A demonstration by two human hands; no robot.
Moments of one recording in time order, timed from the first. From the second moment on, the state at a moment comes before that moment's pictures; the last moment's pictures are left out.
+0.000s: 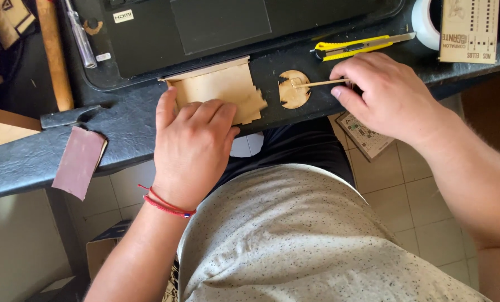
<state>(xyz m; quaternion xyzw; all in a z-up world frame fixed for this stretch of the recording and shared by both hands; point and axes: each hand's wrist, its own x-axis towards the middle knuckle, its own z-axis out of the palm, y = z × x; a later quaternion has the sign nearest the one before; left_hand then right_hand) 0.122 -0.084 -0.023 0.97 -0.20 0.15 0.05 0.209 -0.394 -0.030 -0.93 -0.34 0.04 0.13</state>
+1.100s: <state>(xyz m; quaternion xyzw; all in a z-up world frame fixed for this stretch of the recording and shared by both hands) 0.040 -0.107 -0.030 0.71 0.07 0.03 0.70 0.187 -0.381 -0.005 -0.92 -0.32 0.07 0.24</state>
